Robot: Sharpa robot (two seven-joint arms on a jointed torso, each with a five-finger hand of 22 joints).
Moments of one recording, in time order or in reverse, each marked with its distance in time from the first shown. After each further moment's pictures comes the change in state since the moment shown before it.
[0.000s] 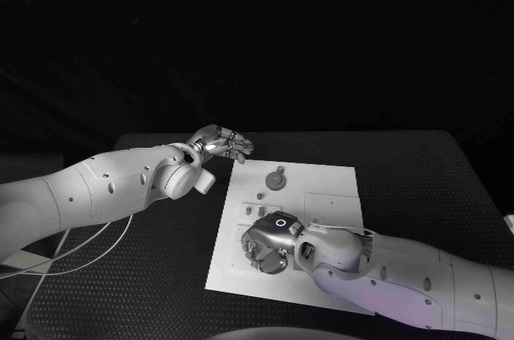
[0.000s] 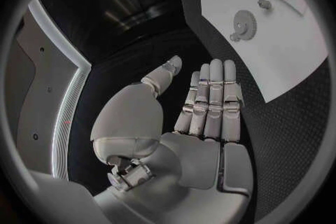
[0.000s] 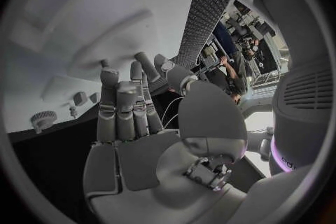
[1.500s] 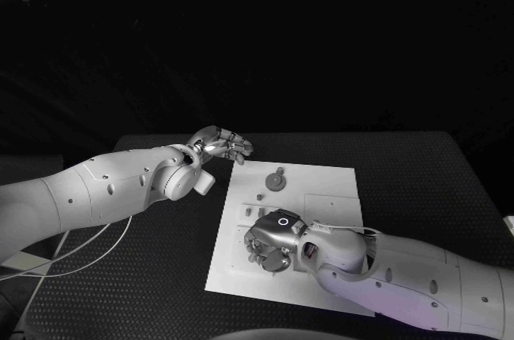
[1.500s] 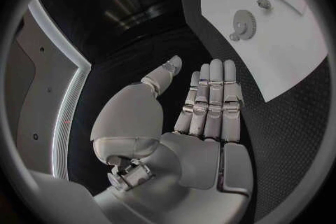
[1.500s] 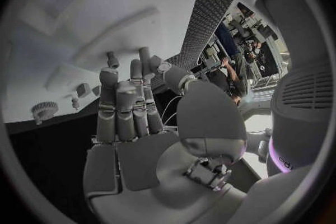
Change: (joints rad) left arm 0.000 0.000 0.000 -0.001 0.000 0.000 0.000; left_hand 0.000 0.000 0.000 0.000 0.000 0.000 0.000 0.000 0.002 0.000 0.000 0.000 0.001 -0.003 -0.003 0.004 -0.006 0.000 0.000 0.000 0.004 0.000; right arm 0.002 -0.021 0.013 0.021 -0.041 -0.005 -0.011; right_hand 0.063 0.071 0.092 -0.002 0.000 0.109 -0.052 0.070 0.025 0.077 -0.030 0.048 -0.010 0.022 -0.021 0.008 -0.010 -0.007 0.011 -0.003 0.000 0.000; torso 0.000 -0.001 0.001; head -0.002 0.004
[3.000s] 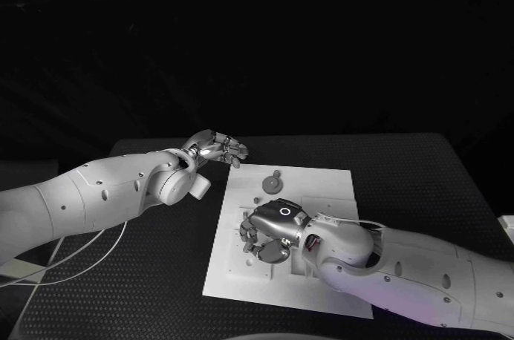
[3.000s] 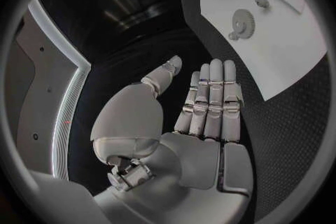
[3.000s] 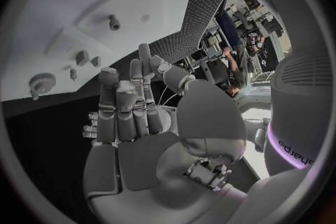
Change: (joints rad) left arm 0.000 -0.003 0.000 0.000 0.000 0.000 0.000; left_hand 0.000 0.000 0.000 0.000 0.000 0.000 0.000 0.000 0.002 0.000 0.000 0.000 0.001 0.000 0.000 0.004 -0.005 0.000 -0.004 0.004 0.000 0.000; right arm 0.025 -0.039 0.036 0.067 0.032 -0.058 0.002; right_hand 0.000 0.000 -0.001 -0.002 0.000 0.001 -0.001 0.000 -0.021 0.000 0.000 0.004 -0.007 0.002 0.001 0.000 -0.002 0.000 0.002 -0.005 0.000 -0.001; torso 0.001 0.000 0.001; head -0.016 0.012
